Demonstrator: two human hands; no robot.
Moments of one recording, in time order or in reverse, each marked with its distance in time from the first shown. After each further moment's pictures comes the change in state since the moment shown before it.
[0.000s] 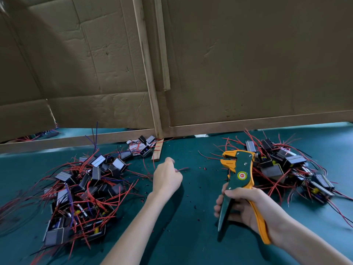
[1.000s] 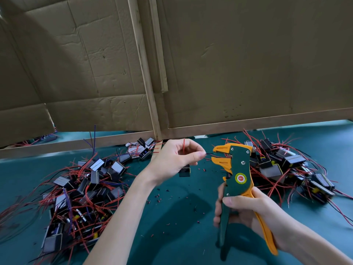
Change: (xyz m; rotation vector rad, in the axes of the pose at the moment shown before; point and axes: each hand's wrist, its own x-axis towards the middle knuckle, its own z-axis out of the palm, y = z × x) left_hand -0.029 0.055 -0.079 -0.759 -0.403 0.409; right_hand -0.028 -0.020 0.021 -0.157 -0.230 -0.101
